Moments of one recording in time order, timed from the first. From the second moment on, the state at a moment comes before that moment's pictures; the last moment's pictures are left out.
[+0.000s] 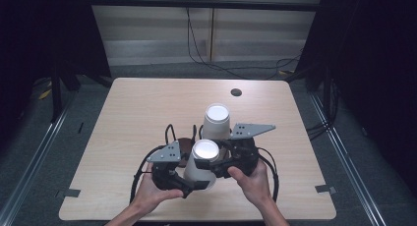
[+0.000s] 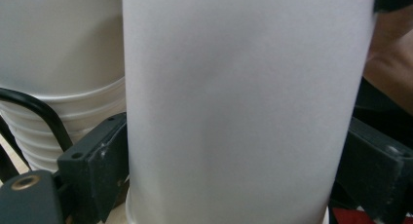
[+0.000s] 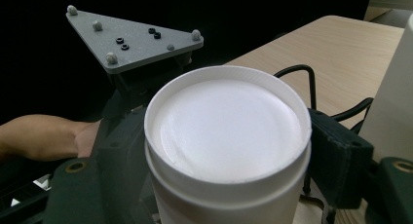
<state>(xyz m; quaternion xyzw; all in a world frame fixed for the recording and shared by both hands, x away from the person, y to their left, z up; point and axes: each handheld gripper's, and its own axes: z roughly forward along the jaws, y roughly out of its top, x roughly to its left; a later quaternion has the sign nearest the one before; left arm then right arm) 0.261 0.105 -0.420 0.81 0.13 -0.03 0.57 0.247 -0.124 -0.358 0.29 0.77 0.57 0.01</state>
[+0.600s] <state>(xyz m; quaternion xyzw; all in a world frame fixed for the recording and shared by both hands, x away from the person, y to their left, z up) 0.262 0.107 -0.416 0.85 0.10 -0.04 0.52 0.249 -0.124 -0.365 0.28 0.77 0.57 0.00</state>
